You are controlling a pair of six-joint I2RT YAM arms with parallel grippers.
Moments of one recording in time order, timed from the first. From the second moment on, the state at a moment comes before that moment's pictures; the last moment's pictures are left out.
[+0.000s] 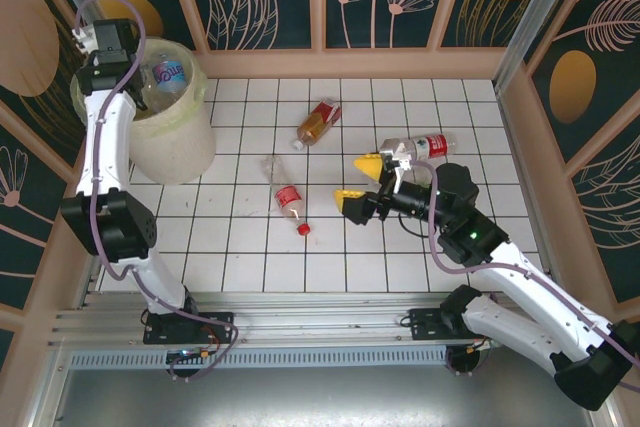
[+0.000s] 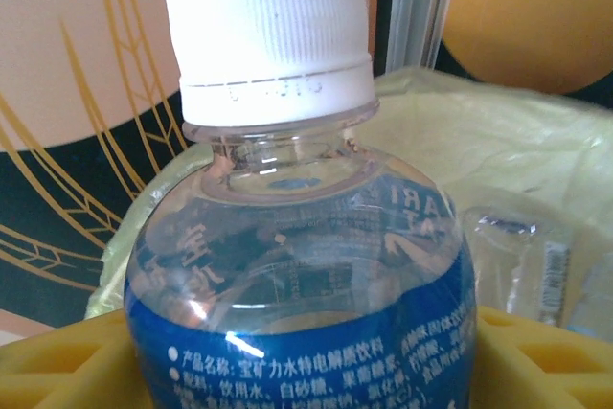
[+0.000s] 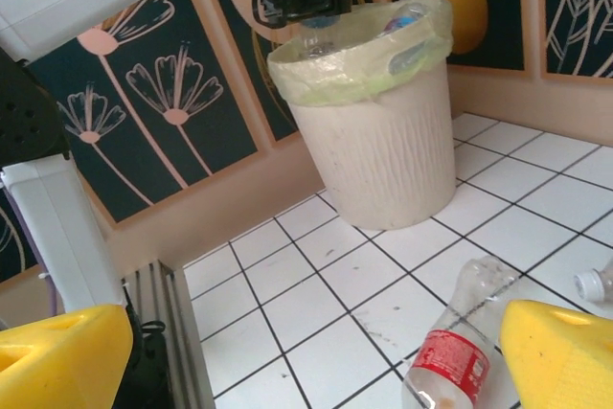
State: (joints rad) left arm 0.14 1.81 1.97 -0.79 -0.56 -0.31; right arm 0.69 0.81 0.74 0.02 -0.46 0.28
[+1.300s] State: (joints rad) left arm -0.38 1.33 1.44 -0.52 -0.03 -0.27; right arm 0.39 0.96 0.74 -0.46 0.27 0.85
